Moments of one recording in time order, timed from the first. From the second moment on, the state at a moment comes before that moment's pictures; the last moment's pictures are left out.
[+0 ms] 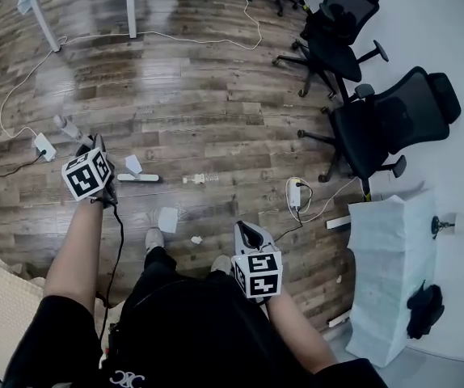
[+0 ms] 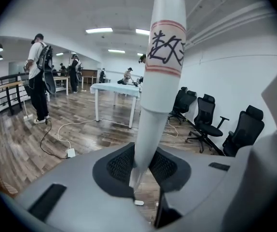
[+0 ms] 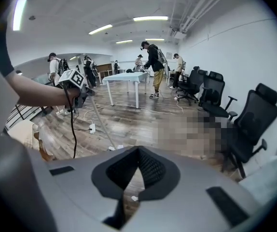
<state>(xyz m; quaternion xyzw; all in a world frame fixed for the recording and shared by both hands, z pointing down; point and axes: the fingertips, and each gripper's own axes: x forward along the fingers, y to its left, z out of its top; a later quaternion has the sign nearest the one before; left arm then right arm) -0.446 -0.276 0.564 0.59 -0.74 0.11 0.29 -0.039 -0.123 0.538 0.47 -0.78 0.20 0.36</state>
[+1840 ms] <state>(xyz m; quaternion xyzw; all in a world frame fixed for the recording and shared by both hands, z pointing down) -0.482 -0.324 0.657 0.62 -0.68 0.20 0.33 -0.093 -0.143 0.549 0.49 -0.75 0.20 0.40</state>
